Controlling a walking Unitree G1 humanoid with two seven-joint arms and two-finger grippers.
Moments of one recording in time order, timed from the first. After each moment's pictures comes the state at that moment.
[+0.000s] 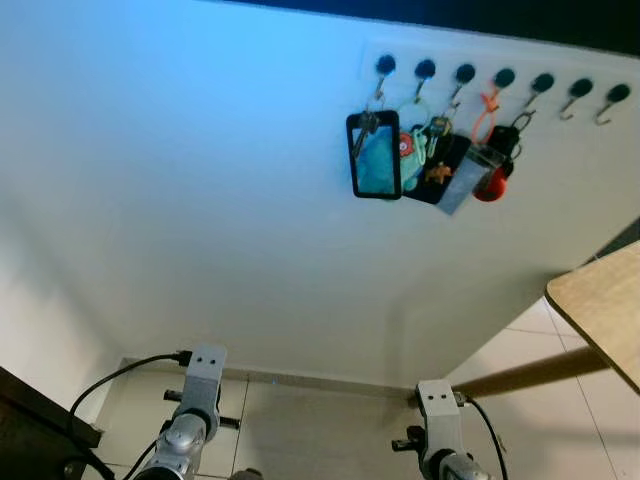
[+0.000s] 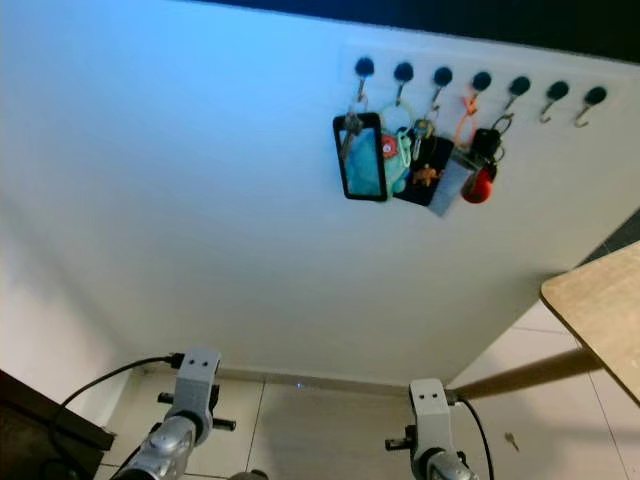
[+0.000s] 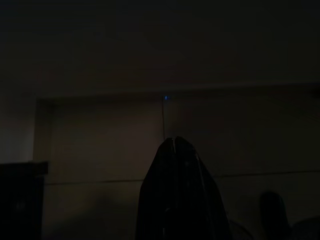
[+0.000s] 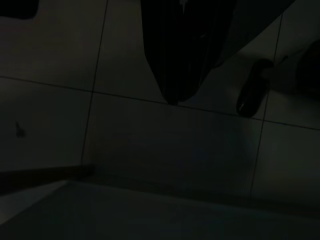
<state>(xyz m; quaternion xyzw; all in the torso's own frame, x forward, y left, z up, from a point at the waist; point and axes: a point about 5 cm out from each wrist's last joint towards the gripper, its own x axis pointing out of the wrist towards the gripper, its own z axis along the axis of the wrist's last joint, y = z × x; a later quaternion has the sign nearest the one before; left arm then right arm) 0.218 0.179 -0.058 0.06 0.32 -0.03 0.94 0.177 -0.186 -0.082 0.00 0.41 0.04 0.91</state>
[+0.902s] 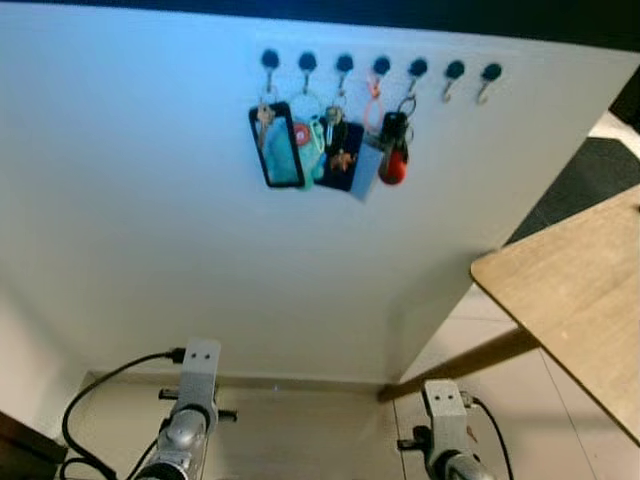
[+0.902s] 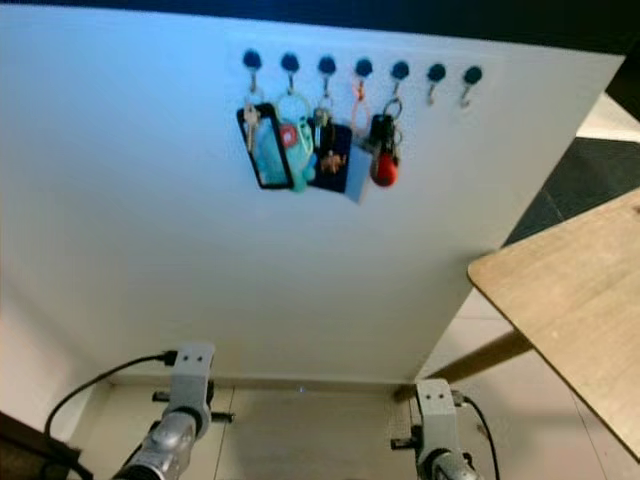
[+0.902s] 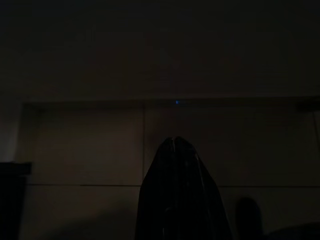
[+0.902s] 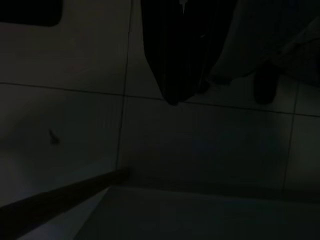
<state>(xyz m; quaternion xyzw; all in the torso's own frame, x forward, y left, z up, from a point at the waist) 0.221 0.184 -0.057 0.05 0.33 0.02 0.94 0.176 -0.189 -0.081 0.01 0.41 0.03 0.91</state>
